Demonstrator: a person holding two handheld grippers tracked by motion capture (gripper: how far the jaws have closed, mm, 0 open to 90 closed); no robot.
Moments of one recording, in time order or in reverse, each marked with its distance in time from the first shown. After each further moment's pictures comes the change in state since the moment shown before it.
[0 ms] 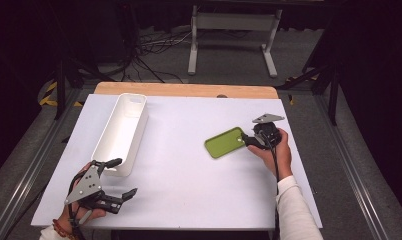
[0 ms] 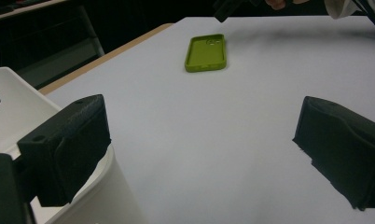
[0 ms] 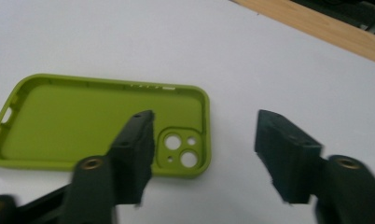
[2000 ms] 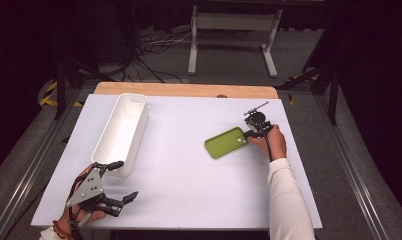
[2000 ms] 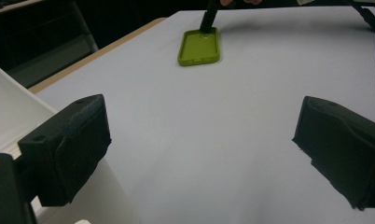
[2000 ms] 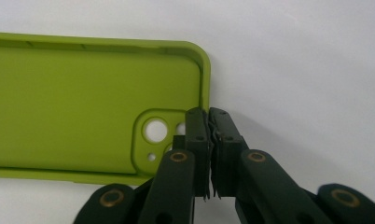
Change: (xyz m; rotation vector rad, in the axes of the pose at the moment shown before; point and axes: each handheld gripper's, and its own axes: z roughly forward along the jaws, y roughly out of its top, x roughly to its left) left arm -0.005 -0.002 0.001 0.021 -0.014 0.016; right arm -0.019 0.021 0.055 0.362 0.099 0.037
